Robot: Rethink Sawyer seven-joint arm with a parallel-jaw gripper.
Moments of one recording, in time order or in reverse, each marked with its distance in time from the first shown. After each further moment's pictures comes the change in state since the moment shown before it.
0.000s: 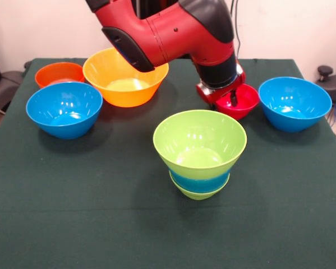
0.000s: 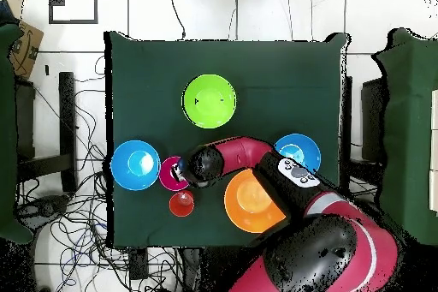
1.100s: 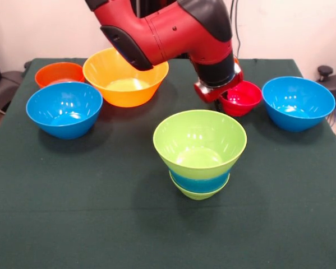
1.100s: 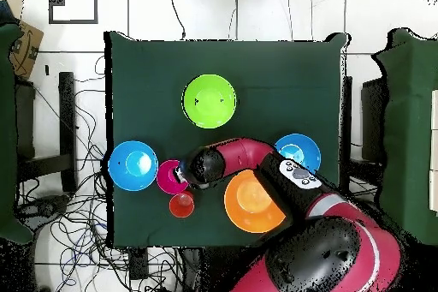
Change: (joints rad) arm -0.014 -0.027 0.005 0.027 -0.006 0.000 0.000
